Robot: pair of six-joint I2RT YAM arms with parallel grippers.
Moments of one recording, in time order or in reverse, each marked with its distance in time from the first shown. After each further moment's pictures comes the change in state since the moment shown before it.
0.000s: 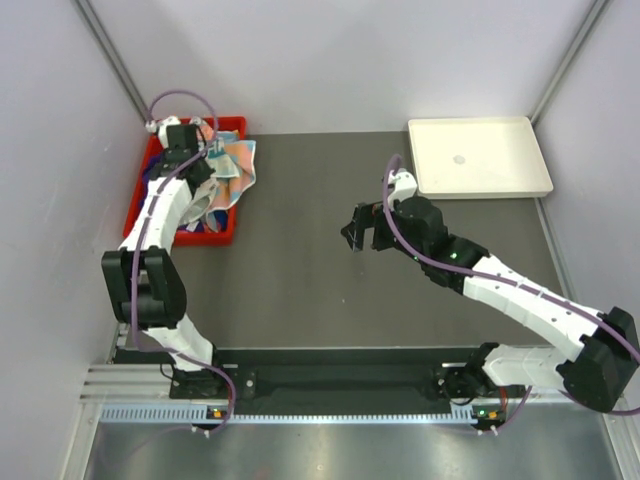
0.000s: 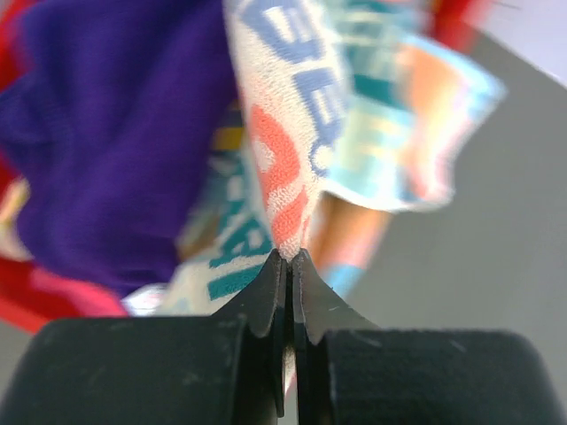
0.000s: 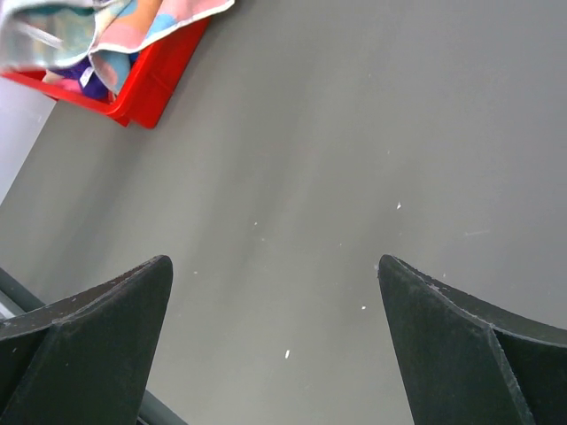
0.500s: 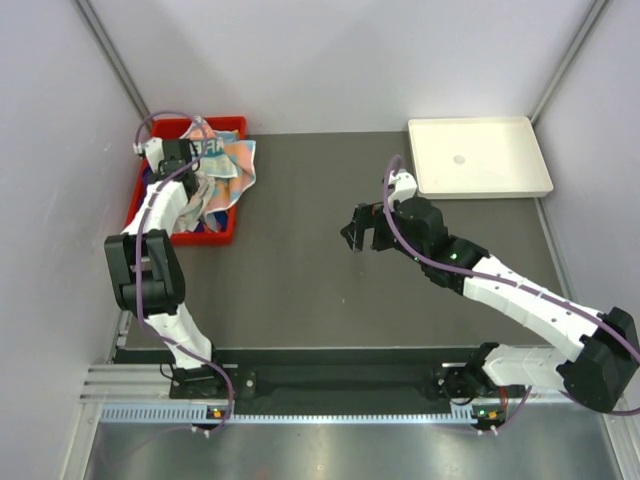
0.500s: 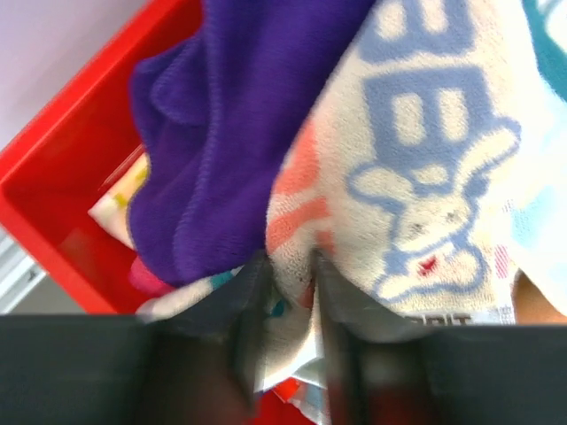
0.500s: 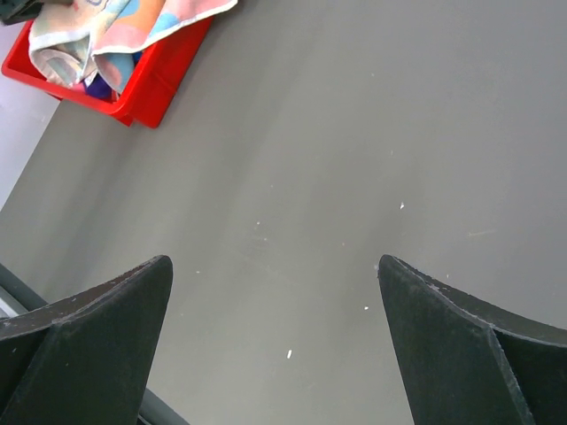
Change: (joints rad) left arm 0.074 0.101 -0.055 0.036 -0.219 -0.040; right arm 0.000 -0.001 -0.005 0.003 -0.005 0.003
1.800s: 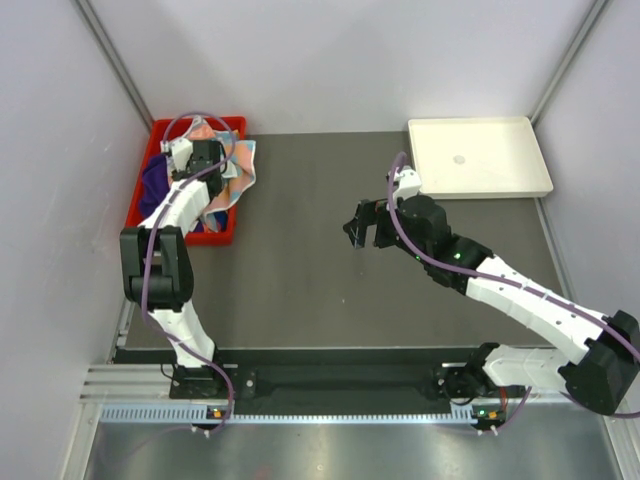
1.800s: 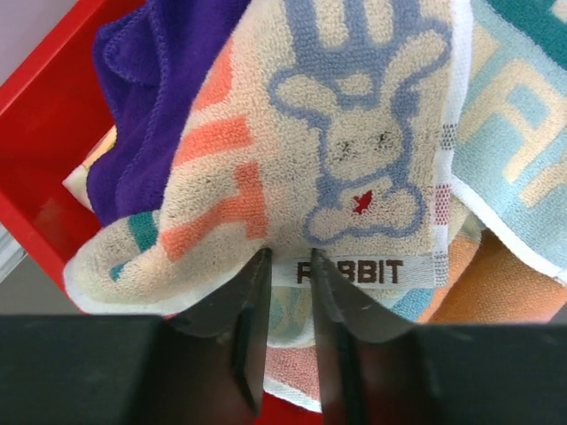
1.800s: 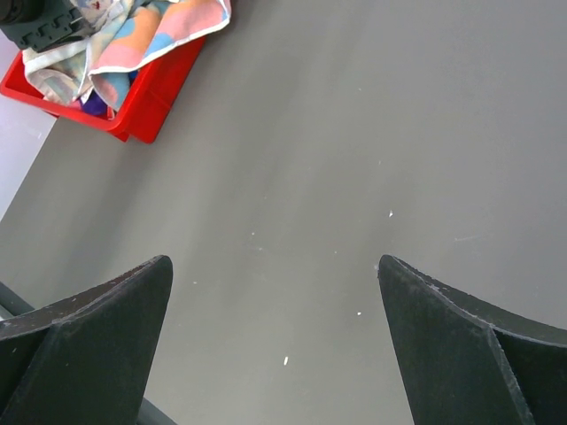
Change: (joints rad) left arm -0.138 0.037 -0.001 -0.011 -0.146 -0.043; right arm 0.000 -0.016 0.020 -0.018 0.036 -0.002
